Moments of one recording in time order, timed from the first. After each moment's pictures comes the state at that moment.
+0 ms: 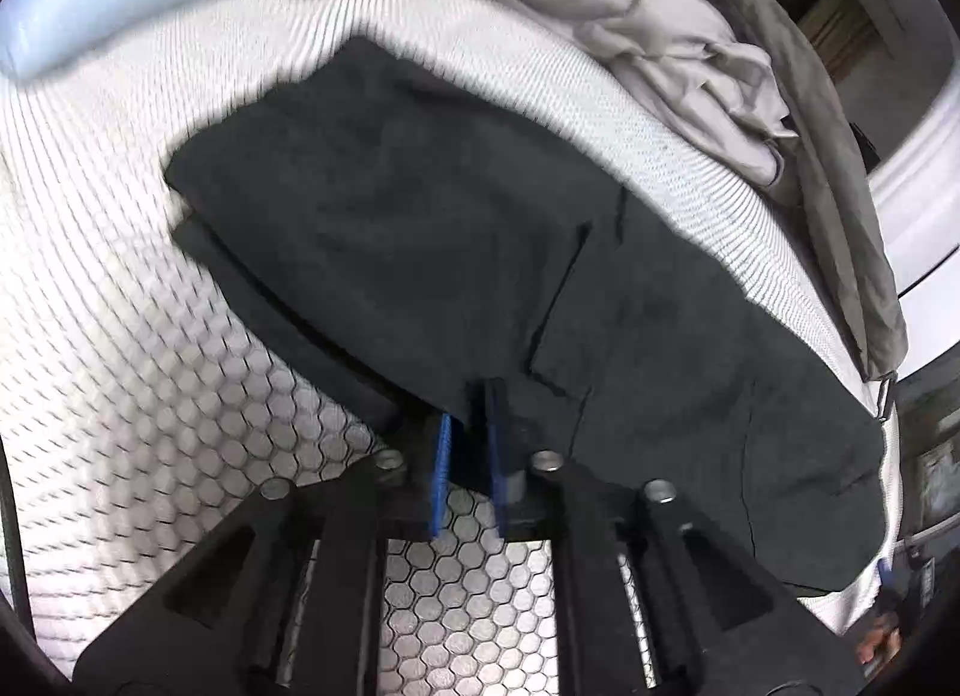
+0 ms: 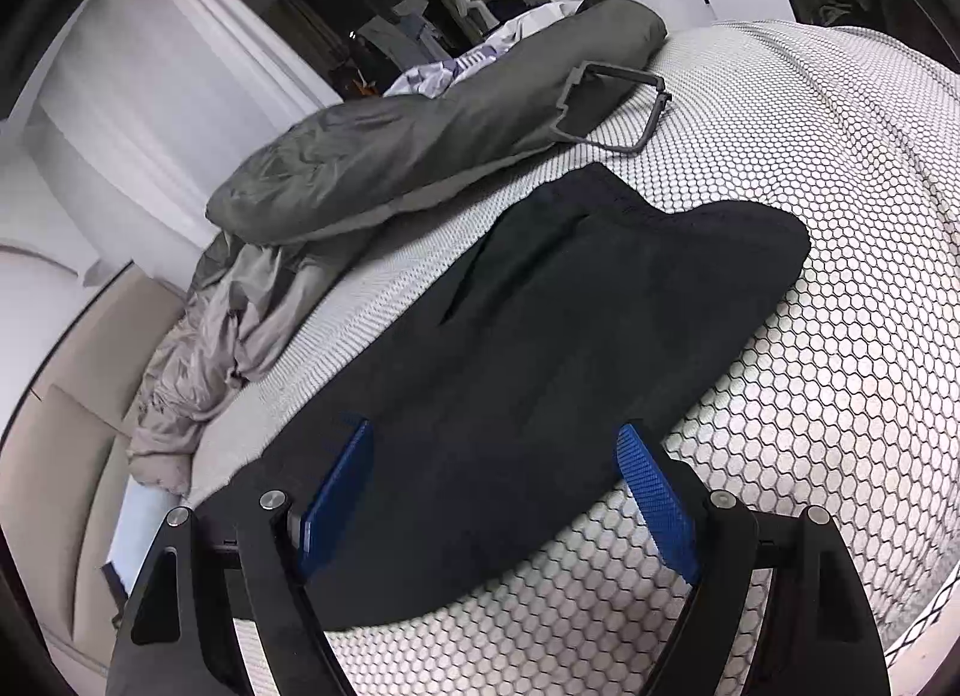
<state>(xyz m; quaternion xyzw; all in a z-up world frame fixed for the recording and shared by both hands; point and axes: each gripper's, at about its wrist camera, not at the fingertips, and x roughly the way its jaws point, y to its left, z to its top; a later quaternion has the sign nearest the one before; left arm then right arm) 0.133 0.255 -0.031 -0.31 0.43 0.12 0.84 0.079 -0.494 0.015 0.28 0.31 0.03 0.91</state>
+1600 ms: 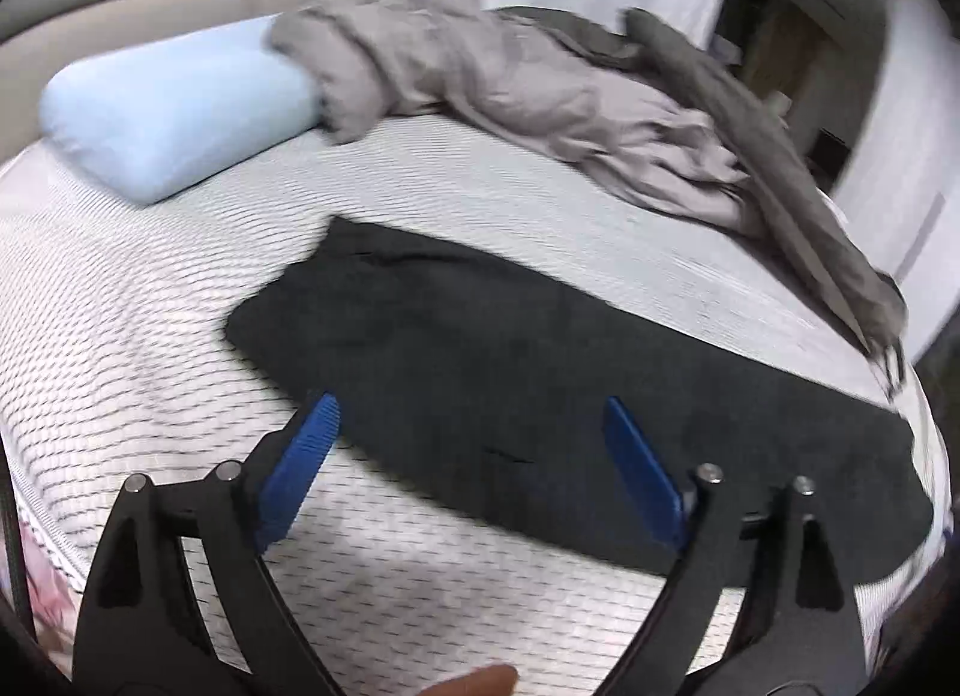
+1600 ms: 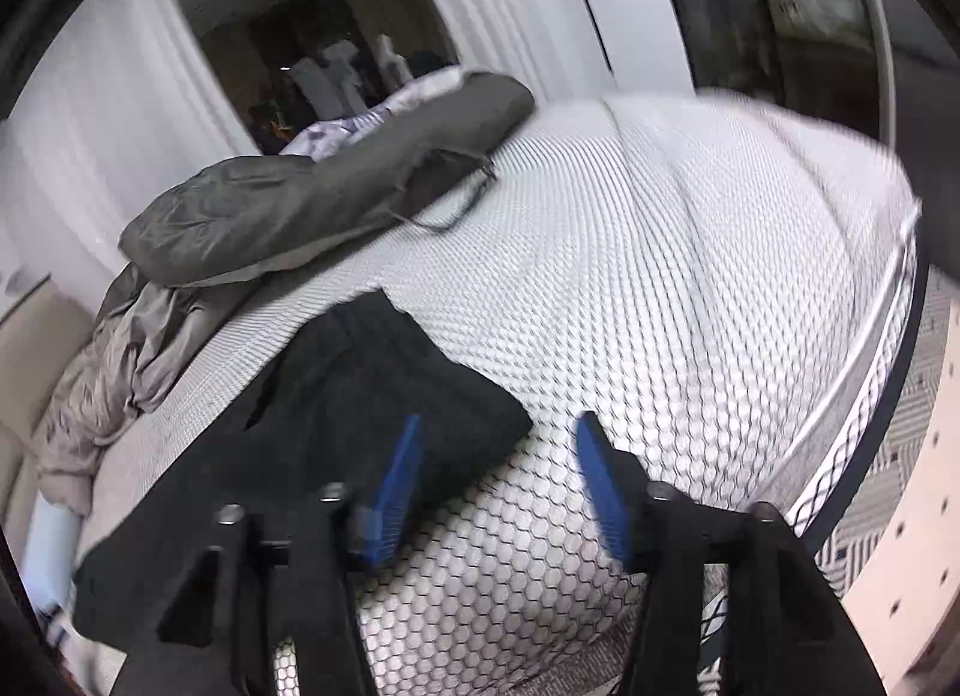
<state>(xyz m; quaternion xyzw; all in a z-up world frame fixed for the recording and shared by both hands) -0.025 0.237 0.062 -0.19 0.33 0.14 0.92 0.010 -0.569 0.019 0.21 0.27 -0.10 0.93</state>
